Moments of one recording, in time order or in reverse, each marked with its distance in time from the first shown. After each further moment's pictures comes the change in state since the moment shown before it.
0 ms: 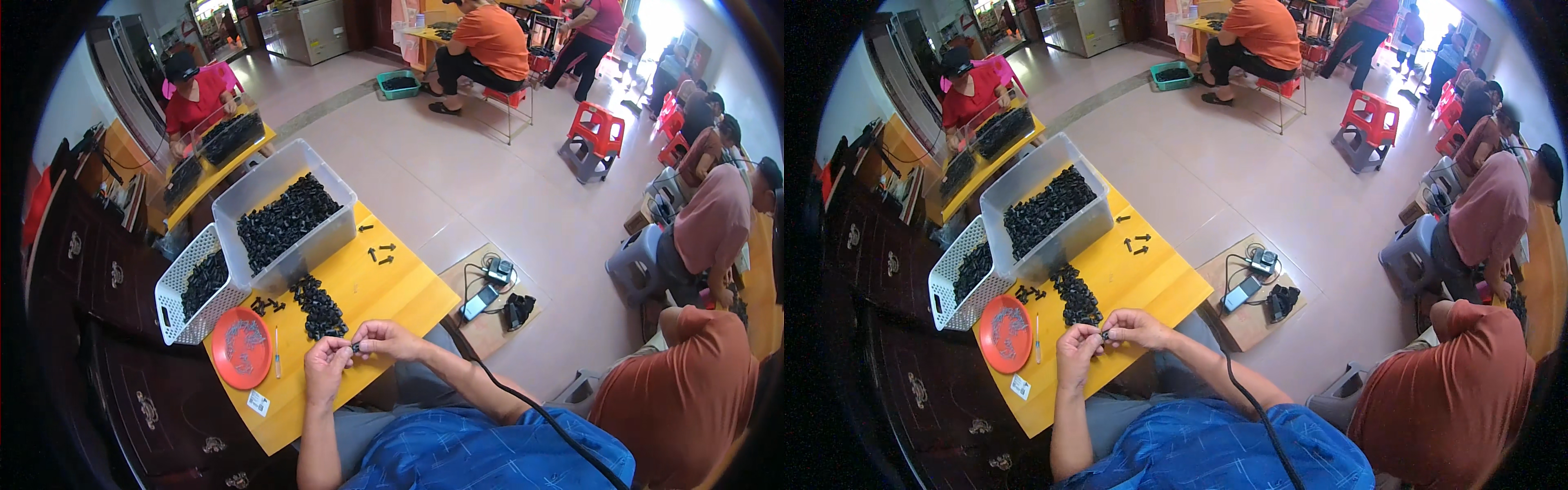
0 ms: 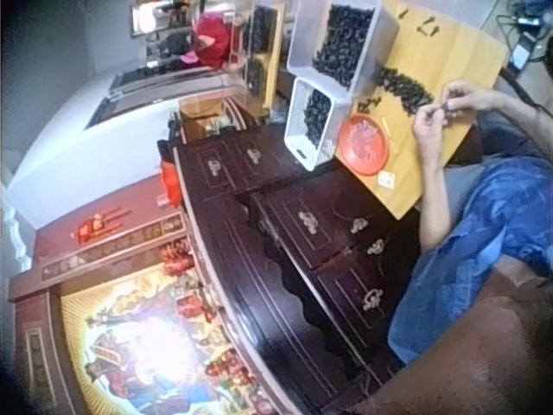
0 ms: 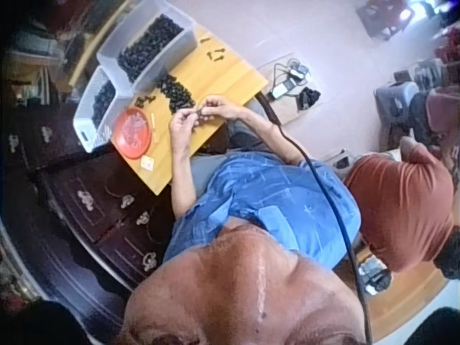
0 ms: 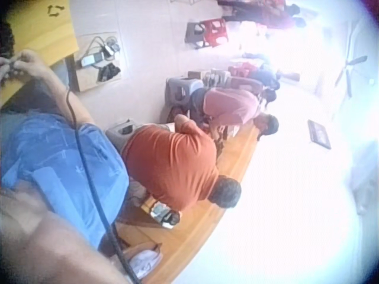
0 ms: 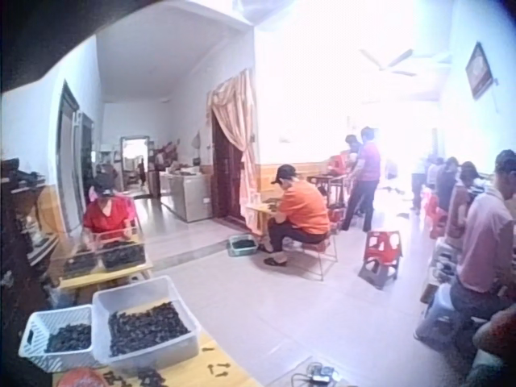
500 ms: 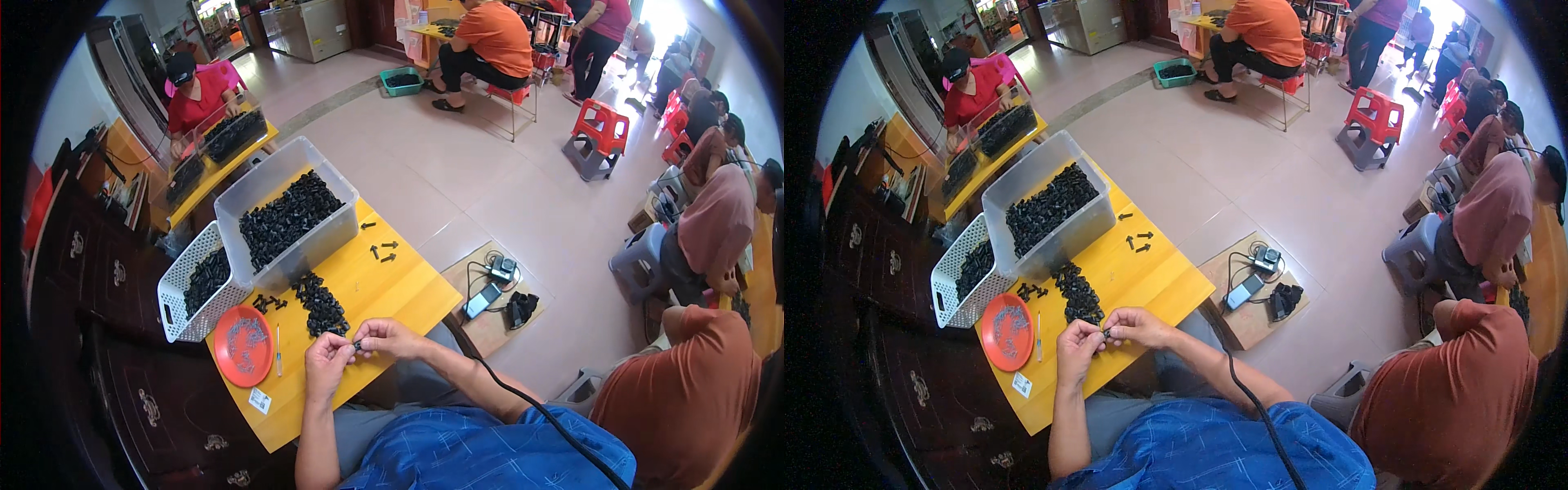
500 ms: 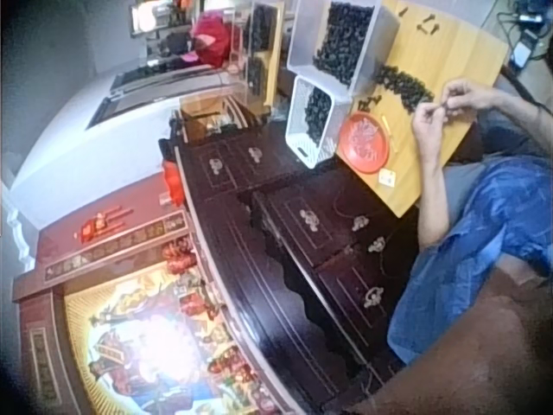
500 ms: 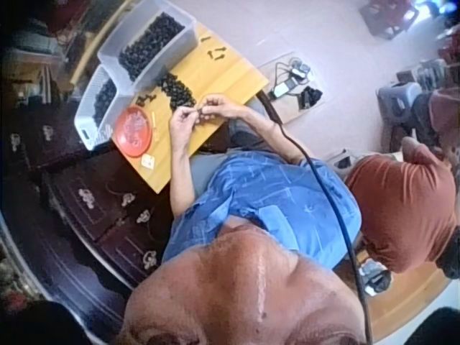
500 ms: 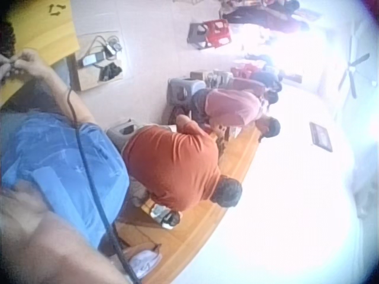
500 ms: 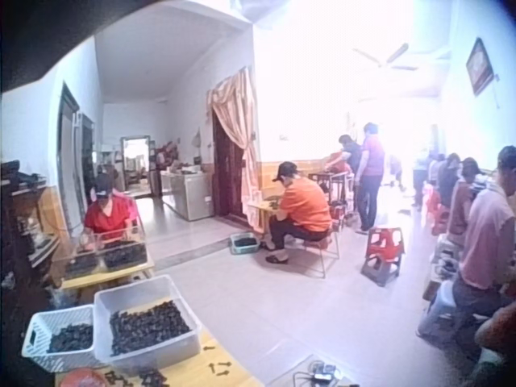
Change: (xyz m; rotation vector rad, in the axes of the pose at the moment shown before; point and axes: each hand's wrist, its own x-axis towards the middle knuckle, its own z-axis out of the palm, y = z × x) left_hand 0.002 0.004 -0.001 0.038 -0.034 0.029; right_hand 0.001 0.002 -0.001 0.023 -0.018 0.016
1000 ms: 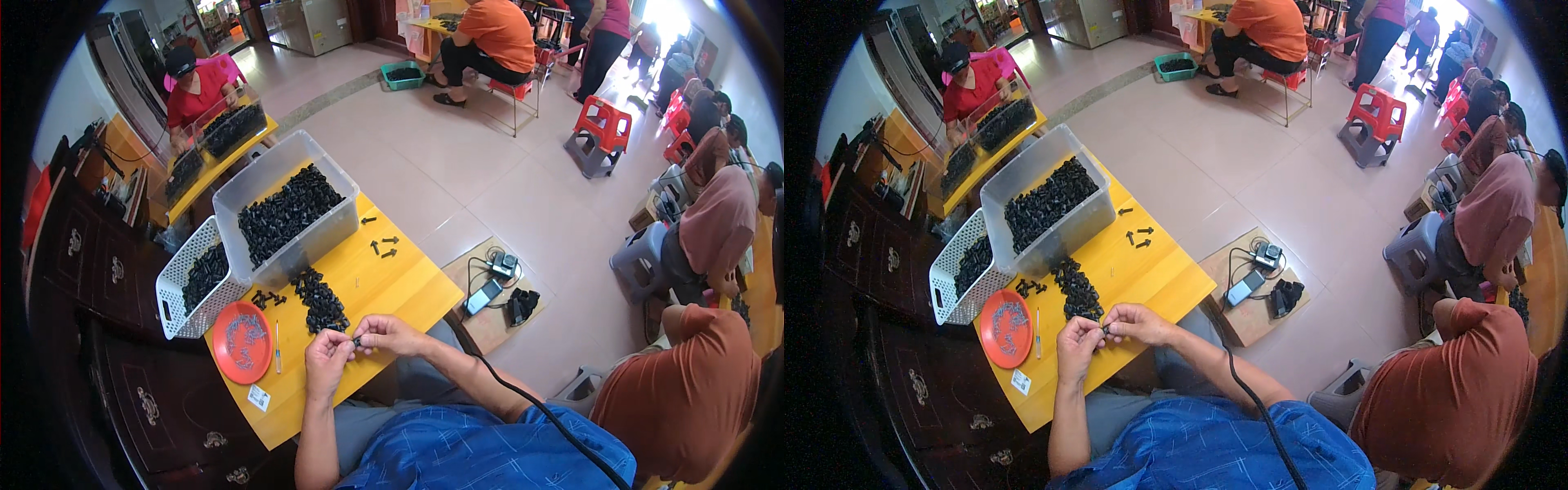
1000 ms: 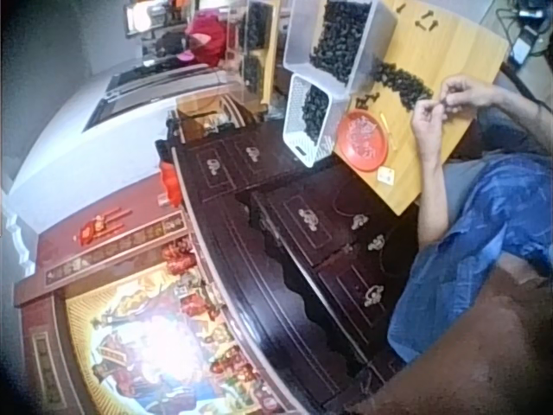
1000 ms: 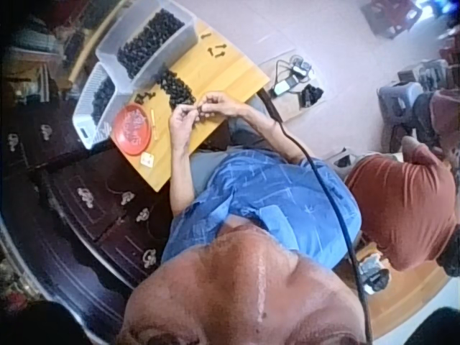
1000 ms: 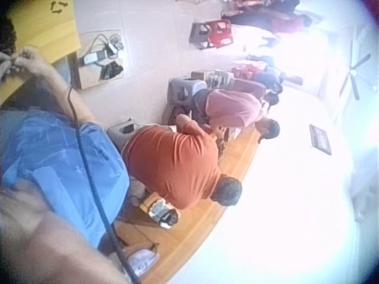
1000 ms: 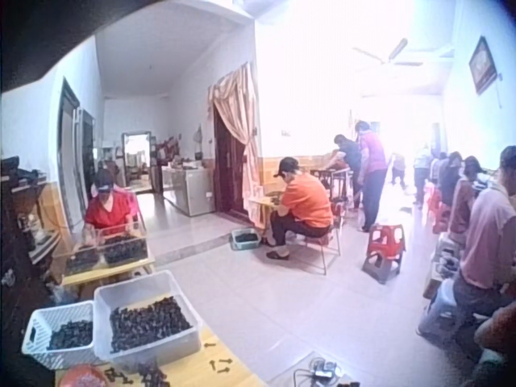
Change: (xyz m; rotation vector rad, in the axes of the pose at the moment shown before) left_hand 0.001 -0.007 -0.002 -0.023 0.013 -0.003; right_hand 0.002 0.001 0.001 -0.013 0.012 -0.003
